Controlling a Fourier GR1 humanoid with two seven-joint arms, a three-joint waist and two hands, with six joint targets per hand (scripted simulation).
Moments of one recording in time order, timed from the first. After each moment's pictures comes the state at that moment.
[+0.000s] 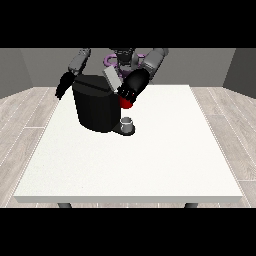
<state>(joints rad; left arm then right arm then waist) -1.26 0.48 0.09 -0.63 -0.84 -0.29 -0.18 -0.47 -0.08 -0.05 -1.30 0.17 -0.19 0.02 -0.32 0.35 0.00</state>
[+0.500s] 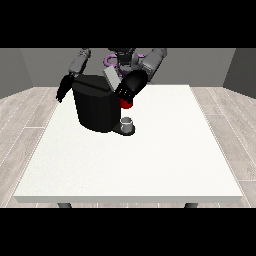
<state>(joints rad) -1.29 0.50 0.11 -0.64 -0.84 -0.26 -0.22 -0.49 -0.08 -0.05 -1.29 0.18 -0.20 0.00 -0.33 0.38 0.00</state>
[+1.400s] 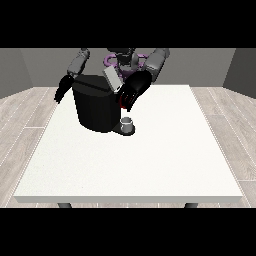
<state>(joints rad) -1.31 0.56 0.09 -0.63 -0.91 -0.20 -0.31 -0.52 -0.09 -0.05 -1.30 0.20 -0.20 0.05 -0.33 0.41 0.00</state>
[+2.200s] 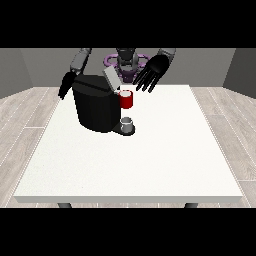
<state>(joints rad) -1.15 0.41 0.07 -0.65 -0.90 -0.23 -0.24 -0.38 -0.10 -0.12 -1.16 0.15 -0.20 -0.02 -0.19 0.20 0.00</state>
